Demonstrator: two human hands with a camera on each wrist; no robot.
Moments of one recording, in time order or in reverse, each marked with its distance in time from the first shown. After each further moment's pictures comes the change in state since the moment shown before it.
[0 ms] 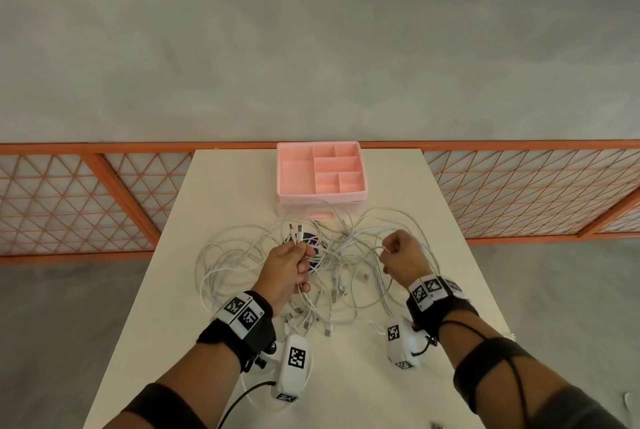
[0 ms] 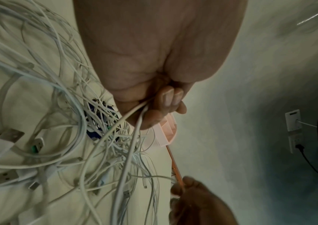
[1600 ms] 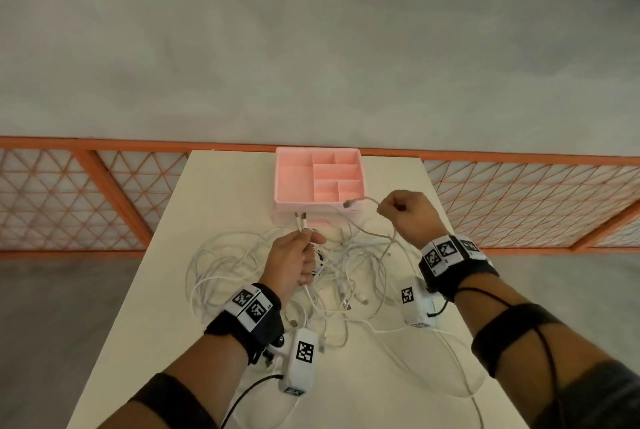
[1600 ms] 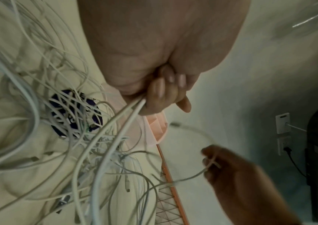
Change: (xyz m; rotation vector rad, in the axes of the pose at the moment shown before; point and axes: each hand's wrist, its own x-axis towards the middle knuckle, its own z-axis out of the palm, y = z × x) left_hand 0.025 0.016 0.015 -0.084 -0.039 0.084; right_hand 0.034 -0.086 -0.053 -0.089 -0.019 -0.286
